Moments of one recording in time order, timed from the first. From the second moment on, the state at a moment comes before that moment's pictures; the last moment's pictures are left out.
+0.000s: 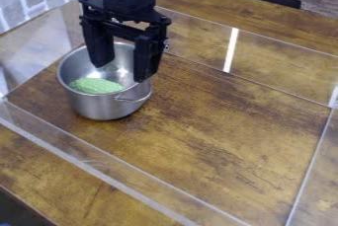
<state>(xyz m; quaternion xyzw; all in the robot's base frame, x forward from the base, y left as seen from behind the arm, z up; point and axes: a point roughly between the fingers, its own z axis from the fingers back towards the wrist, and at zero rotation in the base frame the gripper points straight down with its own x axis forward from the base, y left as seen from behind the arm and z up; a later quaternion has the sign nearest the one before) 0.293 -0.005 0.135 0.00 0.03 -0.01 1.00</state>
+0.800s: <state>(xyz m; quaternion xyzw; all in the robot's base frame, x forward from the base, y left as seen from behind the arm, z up) 0.298 0.032 0.110 0.01 0.08 0.14 0.99</state>
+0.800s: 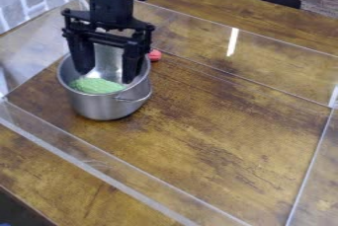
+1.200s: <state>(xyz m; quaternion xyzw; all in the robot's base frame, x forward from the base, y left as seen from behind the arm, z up) 0.298 0.059 0.086 0.01 0.08 0.14 0.99</state>
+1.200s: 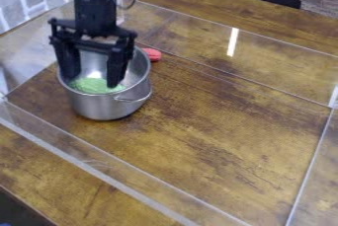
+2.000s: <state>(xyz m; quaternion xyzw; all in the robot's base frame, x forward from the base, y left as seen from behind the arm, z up) 0.323 0.082 0.057 -0.02 0.07 0.18 0.98</state>
